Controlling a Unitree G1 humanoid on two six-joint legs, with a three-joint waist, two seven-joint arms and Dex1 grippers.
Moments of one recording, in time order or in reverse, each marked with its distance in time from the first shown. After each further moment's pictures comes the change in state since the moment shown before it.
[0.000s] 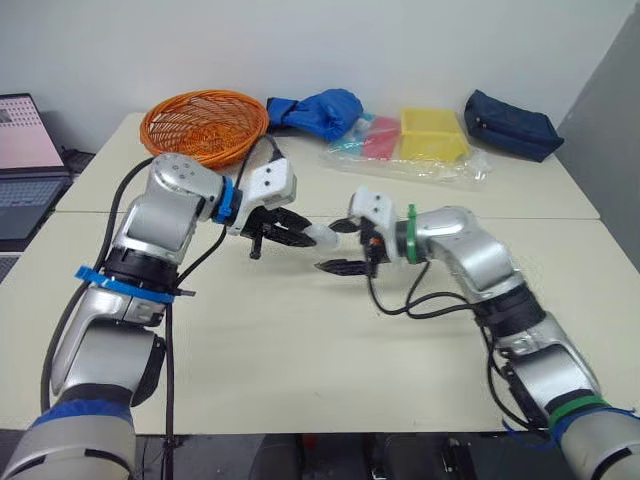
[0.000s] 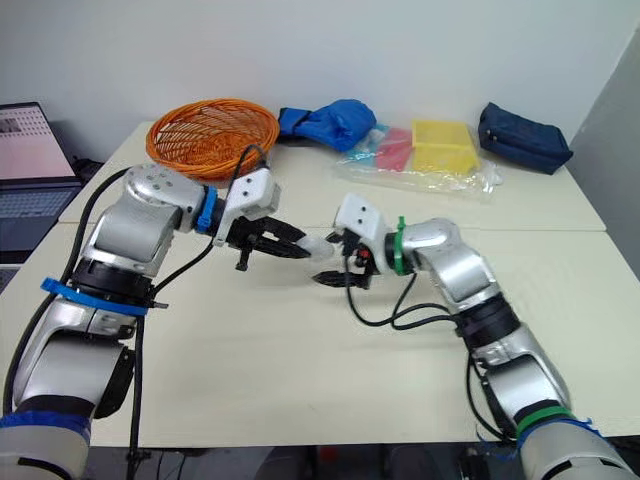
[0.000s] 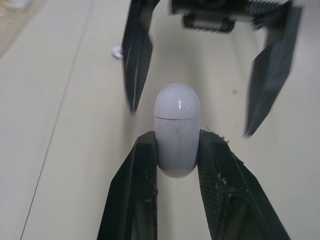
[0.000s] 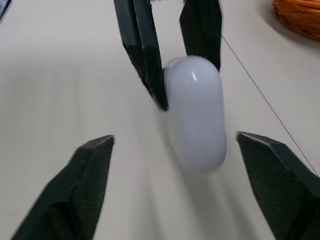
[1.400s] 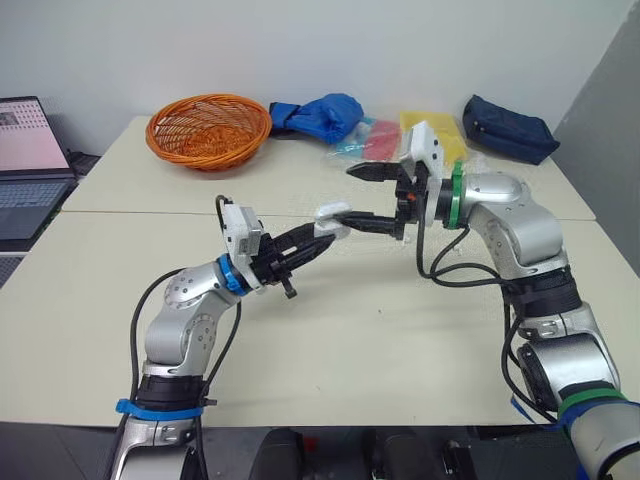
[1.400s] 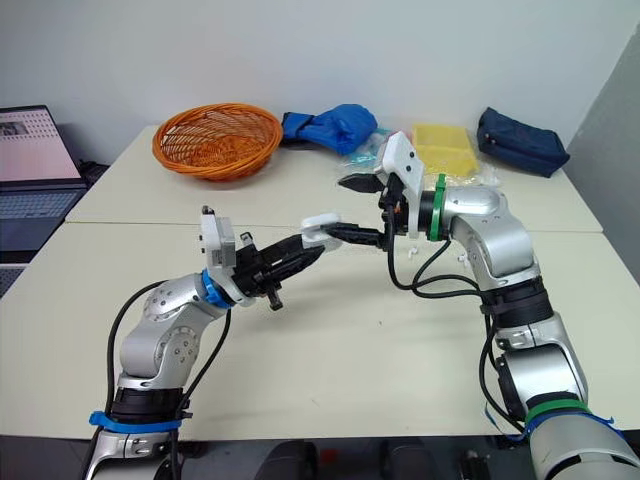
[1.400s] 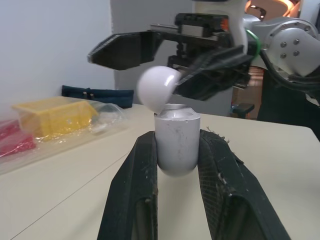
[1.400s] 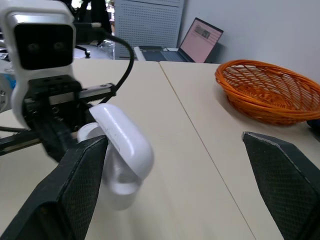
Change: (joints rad) left arm 0.549 -0.326 0.246 -0.436 -0.356 -0.168 0.435; right arm -0.079 0.002 -0.135 0.079 0.119 -0.154 -0.002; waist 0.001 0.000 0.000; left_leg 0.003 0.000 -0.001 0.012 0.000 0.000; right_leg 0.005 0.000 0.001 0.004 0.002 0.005
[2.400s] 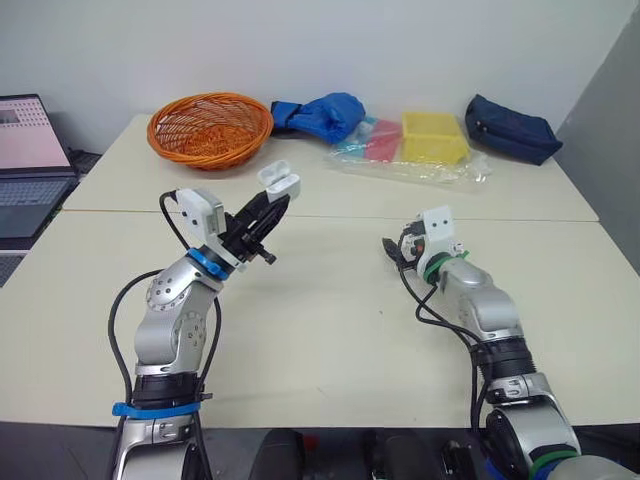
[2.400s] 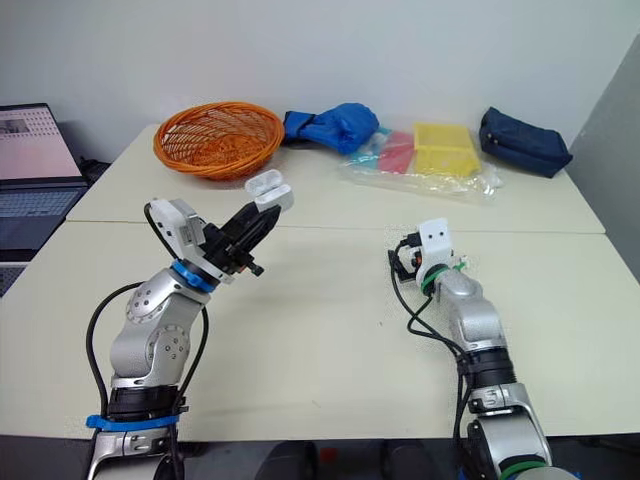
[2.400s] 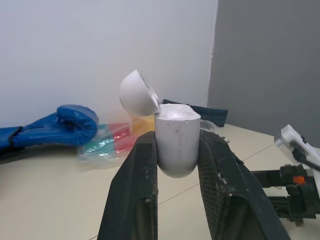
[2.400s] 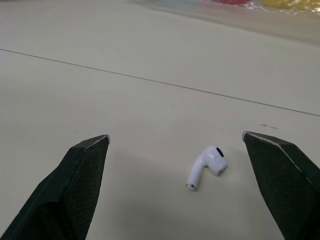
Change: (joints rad) left arm -0.005 -0.013 0.117 0.041 0.017 -0.088 0.308; right arm 0.353 0.259 -0.140 0.182 -0.242 -0.038 -0.872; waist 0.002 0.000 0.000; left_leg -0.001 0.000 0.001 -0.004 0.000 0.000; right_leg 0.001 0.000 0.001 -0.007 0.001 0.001
